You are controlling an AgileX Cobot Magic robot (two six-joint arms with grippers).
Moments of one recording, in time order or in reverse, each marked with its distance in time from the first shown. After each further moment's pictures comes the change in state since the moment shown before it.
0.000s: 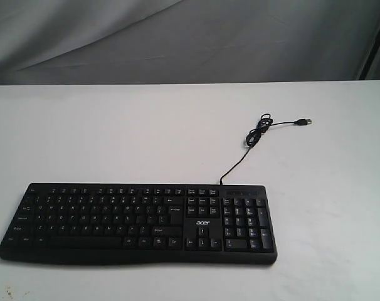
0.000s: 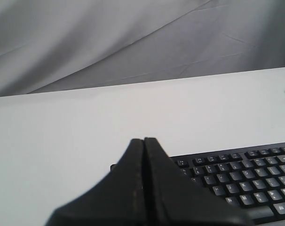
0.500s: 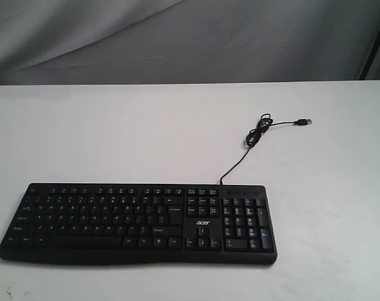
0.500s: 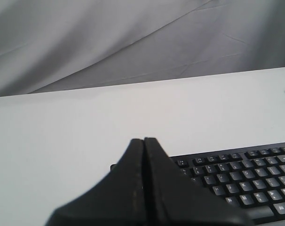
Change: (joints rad) left arm 0.000 0.000 0.000 0.000 0.000 0.000; right arm 0.000 0.000 0.000 0.435 0.029 -0.671
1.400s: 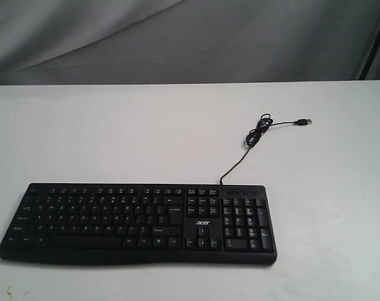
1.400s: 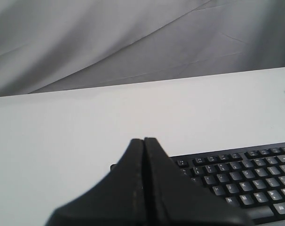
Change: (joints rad) left arm 0.000 0.000 0.000 0.000 0.000 0.000; right arm 0.002 0.054 -0.032 -0.061 -0.056 -0.002
